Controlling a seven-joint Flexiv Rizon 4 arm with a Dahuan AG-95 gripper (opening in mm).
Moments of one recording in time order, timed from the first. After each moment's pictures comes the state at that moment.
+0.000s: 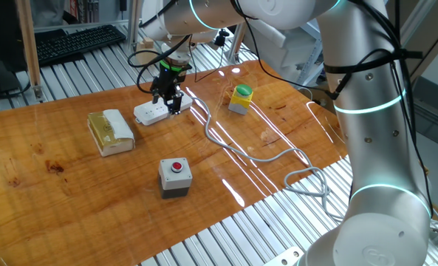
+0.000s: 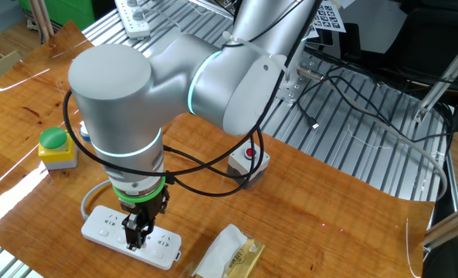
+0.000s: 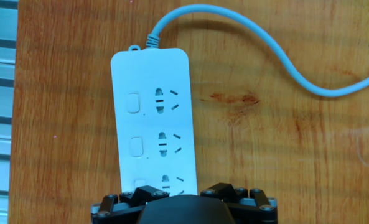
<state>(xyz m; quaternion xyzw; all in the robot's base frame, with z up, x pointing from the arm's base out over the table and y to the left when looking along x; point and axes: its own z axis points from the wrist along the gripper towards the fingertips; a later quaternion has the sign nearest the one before) 0.688 0.000 0.026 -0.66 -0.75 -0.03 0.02</state>
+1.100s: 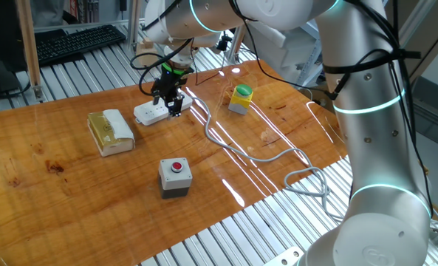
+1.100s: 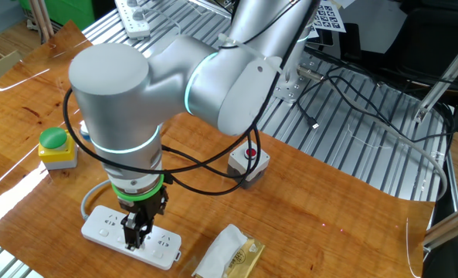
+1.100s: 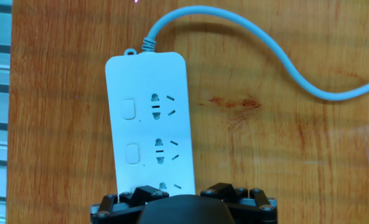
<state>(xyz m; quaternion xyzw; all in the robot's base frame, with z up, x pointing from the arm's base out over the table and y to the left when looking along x) 0.688 -0.001 0.023 -0.66 -0.75 -0.04 0.02</state>
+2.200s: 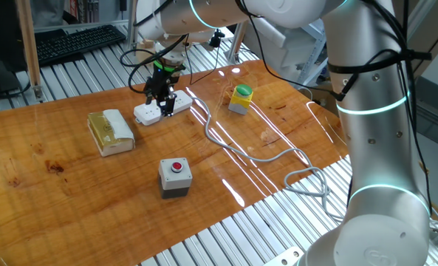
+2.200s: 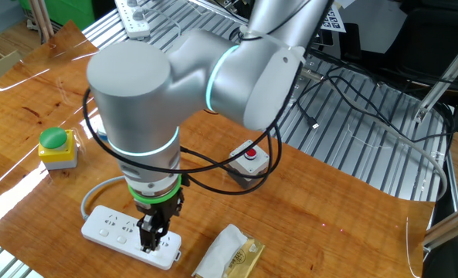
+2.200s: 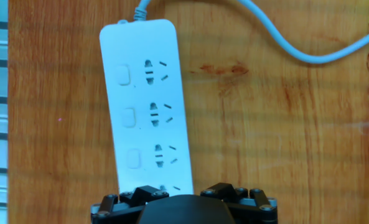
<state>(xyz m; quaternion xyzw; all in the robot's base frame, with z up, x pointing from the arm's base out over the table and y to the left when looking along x) 0.680 0.033 0.036 -0.67 -0.74 -0.04 0.02</state>
